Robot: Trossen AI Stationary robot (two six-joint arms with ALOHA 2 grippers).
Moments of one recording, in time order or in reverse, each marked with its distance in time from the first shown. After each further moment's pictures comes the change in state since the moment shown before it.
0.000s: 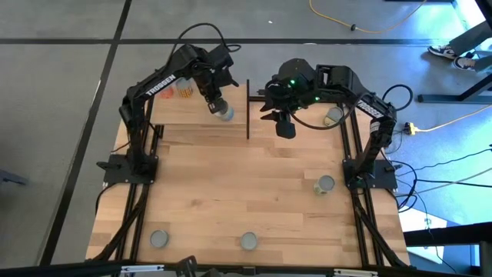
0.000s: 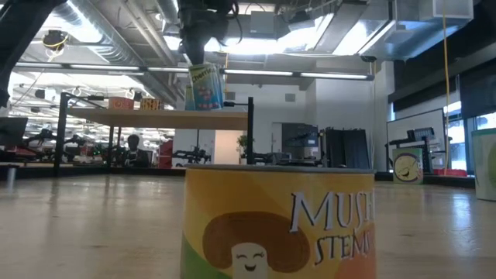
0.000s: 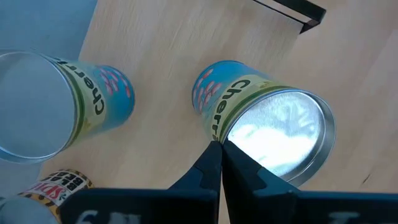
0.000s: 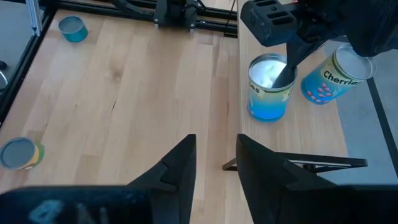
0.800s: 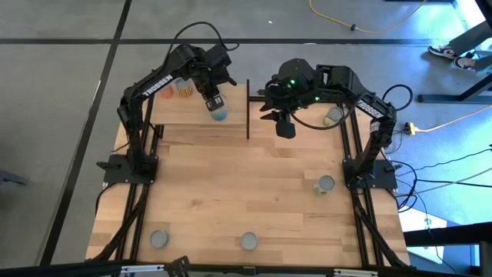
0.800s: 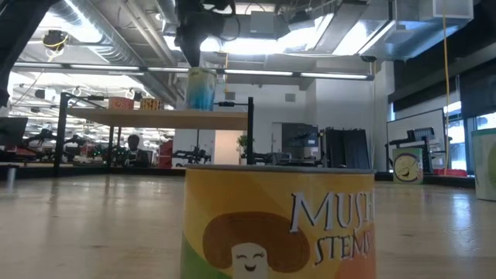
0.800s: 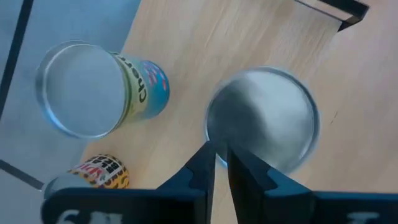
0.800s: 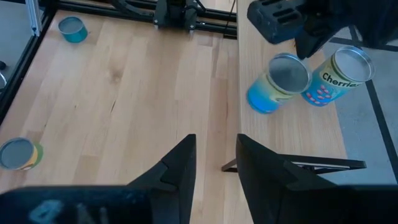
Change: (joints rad) left arm -0.008 -0.024 0.000 0.000 -0.117 -0.009; right arm 0.000 0.000 0.000 0.005 0.000 -0.006
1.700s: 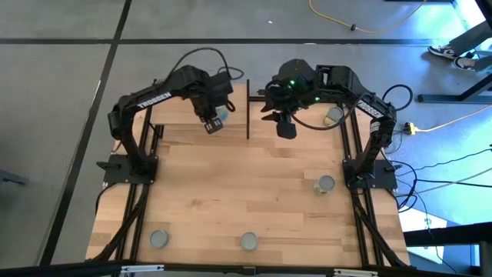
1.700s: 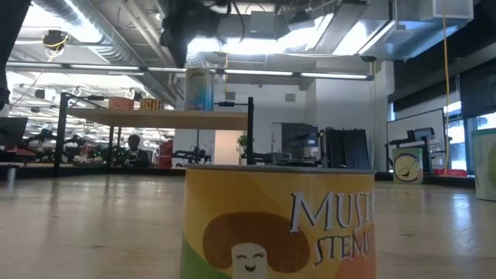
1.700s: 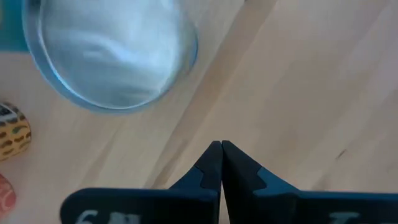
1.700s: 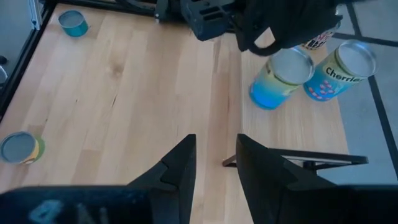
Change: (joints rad) left arm -0.166 -0.124 -0.261 -0.001 0.053 -0.251; right arm 0.000 0.000 0.000 -0.023 0.000 -0.005
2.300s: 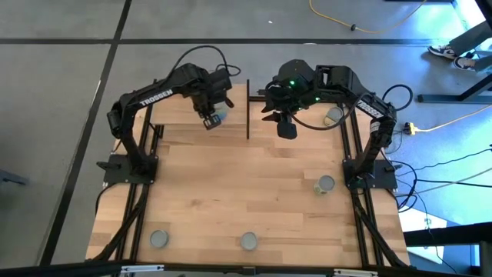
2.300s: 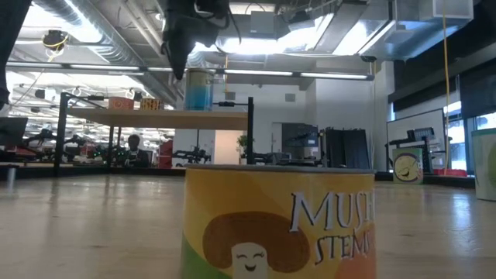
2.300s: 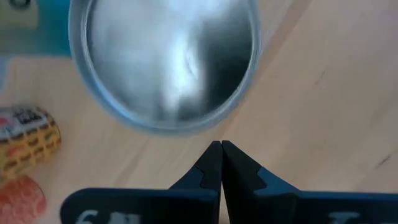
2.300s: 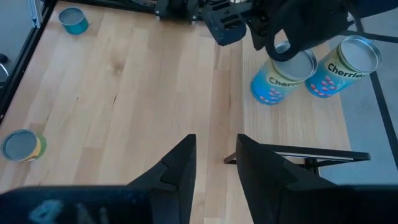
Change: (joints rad) left arm 0.064 0.000 -0.064 0.053 -0.054 0.079; right arm 0.000 0.000 0.000 -0.010 0.000 0.004
